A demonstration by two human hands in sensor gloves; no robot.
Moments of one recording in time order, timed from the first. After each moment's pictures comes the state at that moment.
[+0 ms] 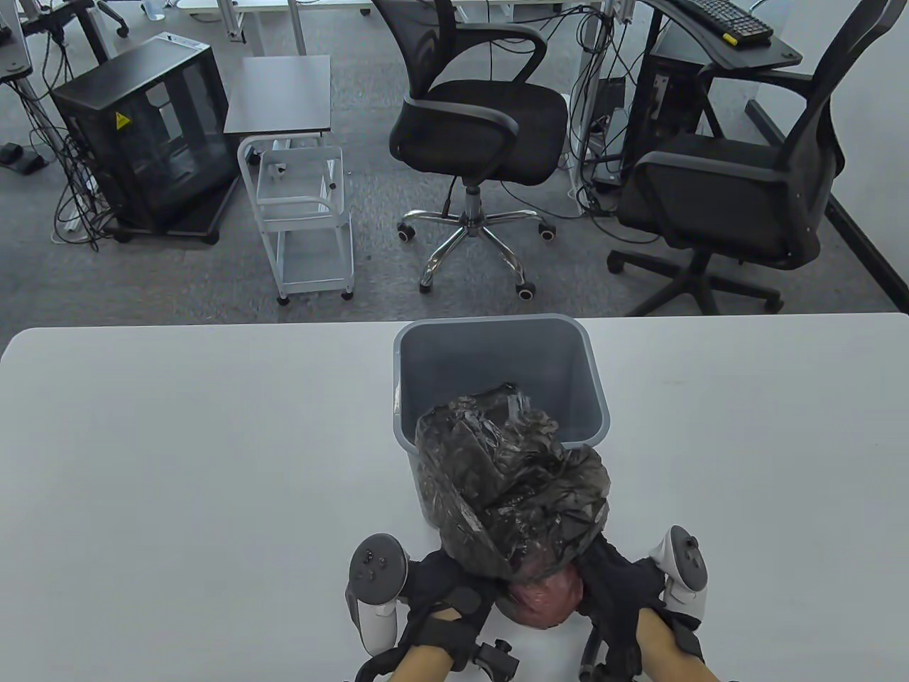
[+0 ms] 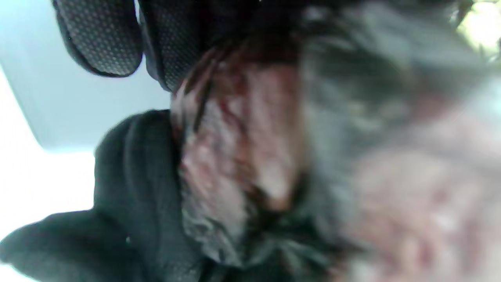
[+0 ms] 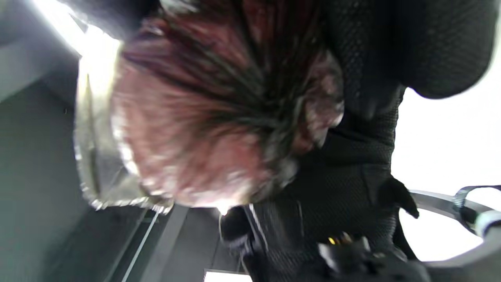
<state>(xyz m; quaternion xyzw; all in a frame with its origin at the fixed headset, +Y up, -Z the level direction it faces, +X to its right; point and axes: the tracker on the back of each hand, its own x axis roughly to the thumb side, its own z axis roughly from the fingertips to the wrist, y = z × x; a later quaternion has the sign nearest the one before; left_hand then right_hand) -0.071 -0.723 -0.260 -0.04 -0.11 0.69 0.72 0.172 -0.737 -0.259 0.20 0.15 0.56 0.79</state>
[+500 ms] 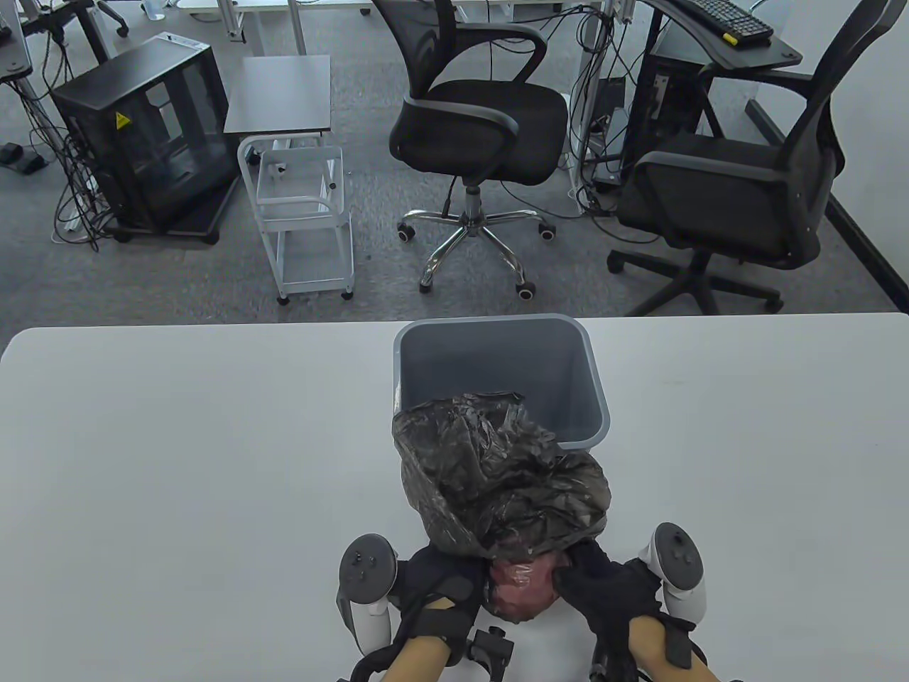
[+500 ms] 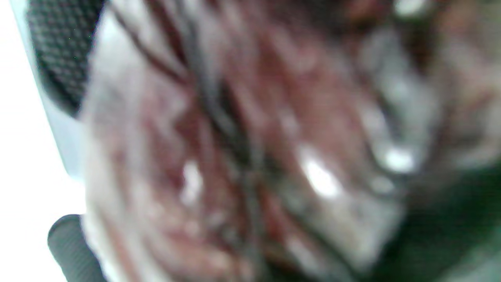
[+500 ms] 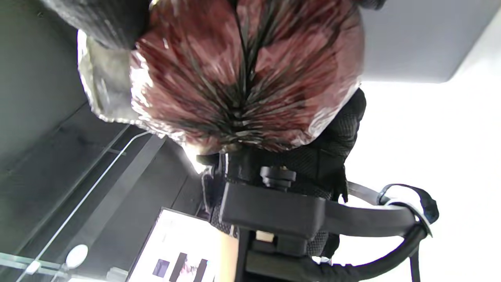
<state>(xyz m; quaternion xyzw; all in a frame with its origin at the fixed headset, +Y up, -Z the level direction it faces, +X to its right) -0.082 -0.733 -0.263 -0.04 -0.03 0.70 0.71 0.165 -0.723 -0.257 0.30 0.15 0.66 0.68</state>
